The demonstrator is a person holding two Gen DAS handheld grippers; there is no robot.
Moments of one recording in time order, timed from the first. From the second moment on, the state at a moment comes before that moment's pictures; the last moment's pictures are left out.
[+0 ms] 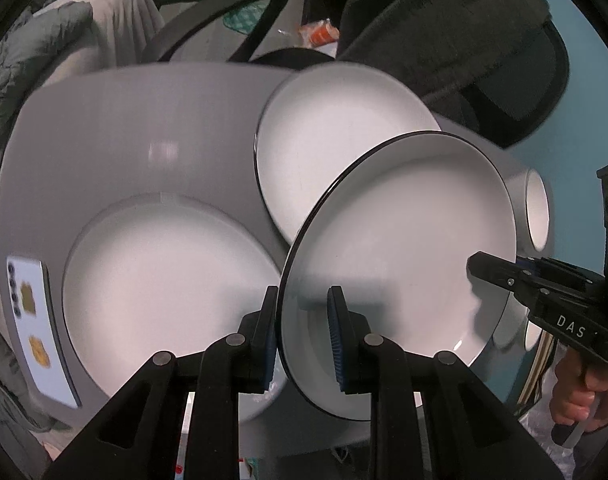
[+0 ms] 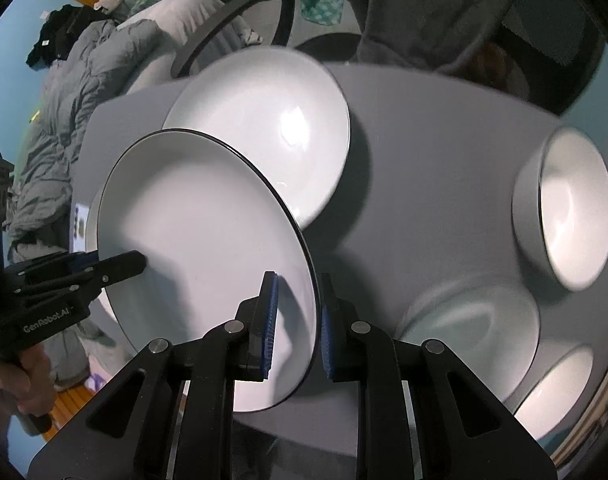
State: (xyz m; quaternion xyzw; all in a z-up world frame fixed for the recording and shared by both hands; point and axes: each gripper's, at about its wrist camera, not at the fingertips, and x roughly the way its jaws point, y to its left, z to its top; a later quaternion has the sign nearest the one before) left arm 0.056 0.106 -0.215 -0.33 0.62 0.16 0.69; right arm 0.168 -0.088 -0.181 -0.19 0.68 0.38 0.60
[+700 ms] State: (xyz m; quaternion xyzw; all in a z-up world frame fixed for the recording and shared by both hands) left arm 0.126 0.166 -0.251 -0.32 0.65 0.20 0.66; right arm 0.228 -0.018 -0.218 -0.19 0.70 0.38 0.57
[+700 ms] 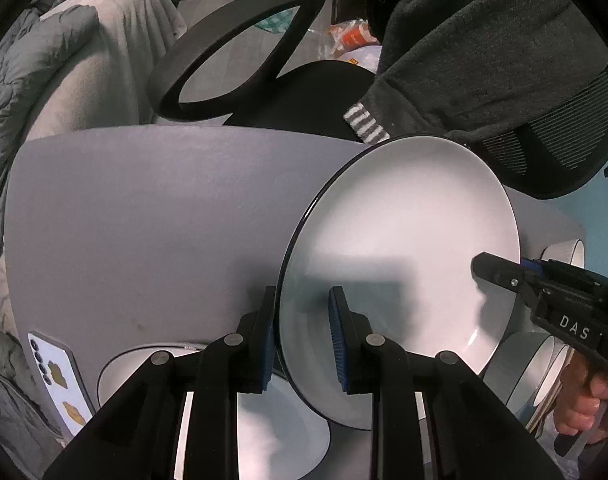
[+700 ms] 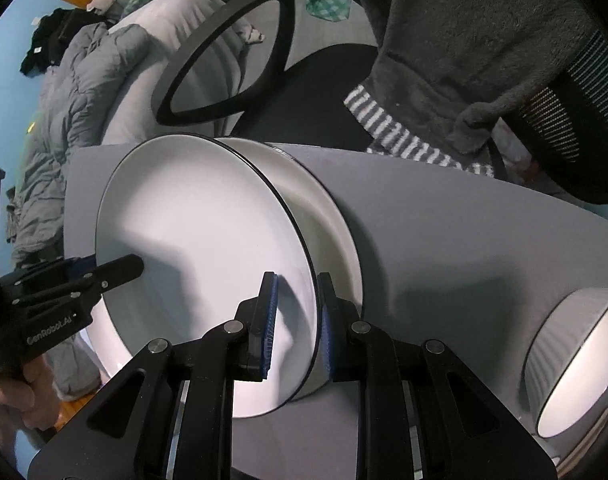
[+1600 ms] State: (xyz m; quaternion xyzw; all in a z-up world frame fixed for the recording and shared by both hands) left arm 0.113 0.156 -0.261 -0.32 0.66 0.20 0.65; right arm 0.235 -0.023 -0.216 -0.18 0.74 0.34 0.55
